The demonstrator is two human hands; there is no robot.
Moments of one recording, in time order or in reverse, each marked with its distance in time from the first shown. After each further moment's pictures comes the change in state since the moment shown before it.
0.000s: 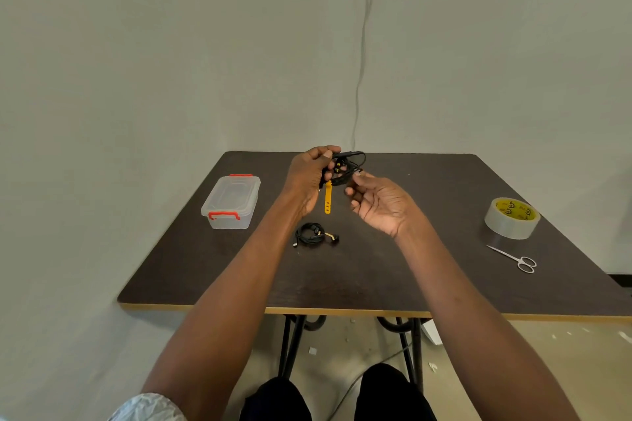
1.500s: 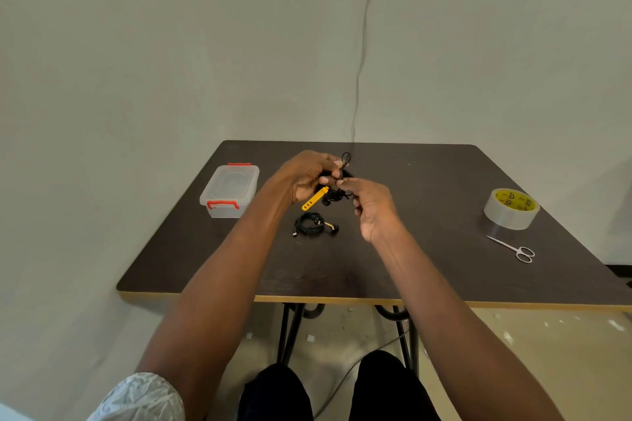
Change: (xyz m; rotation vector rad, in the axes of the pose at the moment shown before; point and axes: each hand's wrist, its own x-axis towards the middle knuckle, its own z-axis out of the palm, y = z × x) left_hand 0.000 0.008 -0.012 0.105 -0.184 -0.374; right_hand -0.017 0.031 0.034 -0.351 0.477 -0.104
